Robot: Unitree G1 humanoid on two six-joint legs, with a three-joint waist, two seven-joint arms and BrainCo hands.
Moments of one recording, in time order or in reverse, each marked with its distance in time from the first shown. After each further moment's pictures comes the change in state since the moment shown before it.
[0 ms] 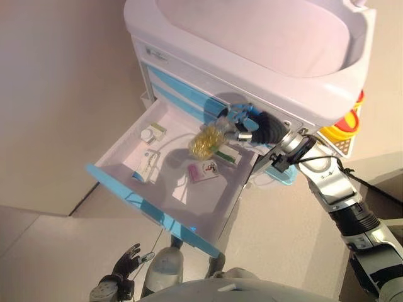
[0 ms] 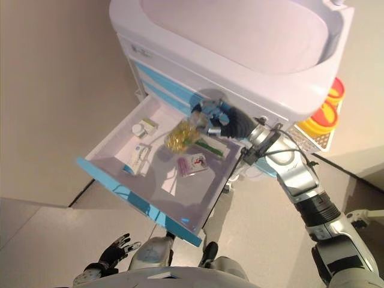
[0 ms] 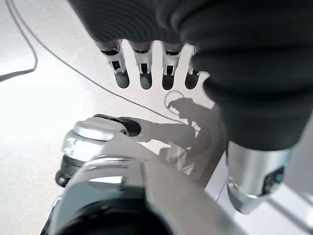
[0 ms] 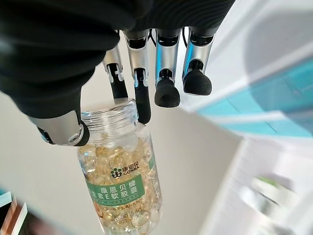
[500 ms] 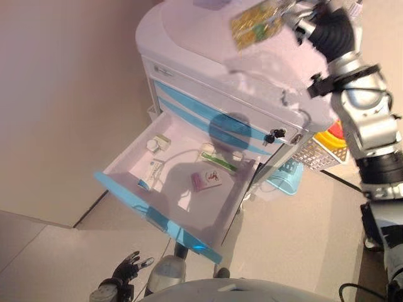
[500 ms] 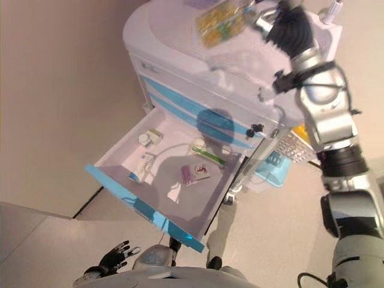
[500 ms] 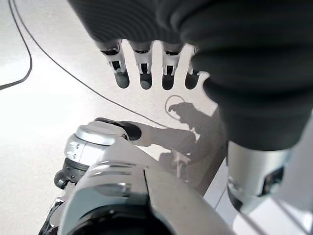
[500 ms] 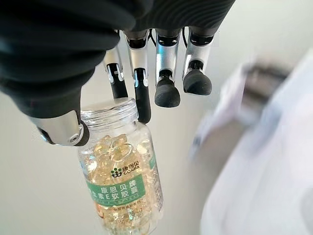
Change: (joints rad) left arm 0.007 0.001 -0.002 -0.002 0.002 0.094 0.000; right arm -0.438 -0.207 -0.087 0.333 0.054 0.129 -0.336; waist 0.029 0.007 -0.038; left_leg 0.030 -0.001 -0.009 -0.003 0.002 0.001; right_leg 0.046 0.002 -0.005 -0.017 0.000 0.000
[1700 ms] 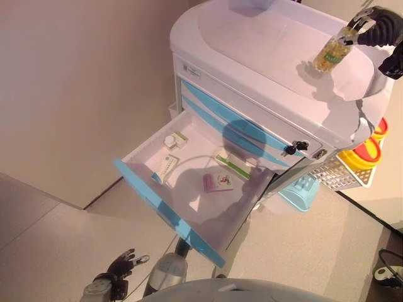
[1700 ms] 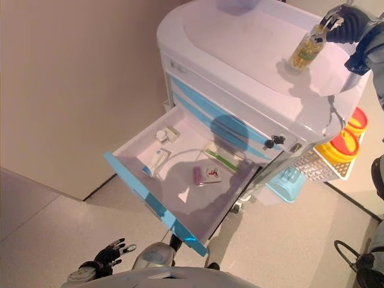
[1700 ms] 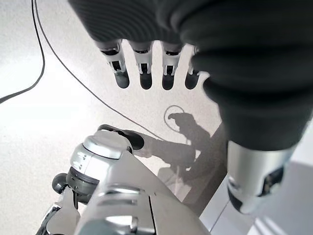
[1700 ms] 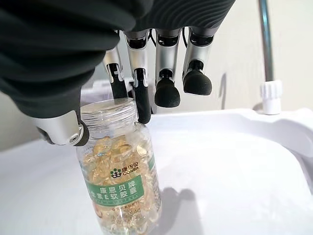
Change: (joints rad) left arm 0.001 0.067 -0.020 -0.077 -0.002 0.068 -0.002; right arm -0.395 -0.239 0.529 0.652 -0.476 -0.029 0.296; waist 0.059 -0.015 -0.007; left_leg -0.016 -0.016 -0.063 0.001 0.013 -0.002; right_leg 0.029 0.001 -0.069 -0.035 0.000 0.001
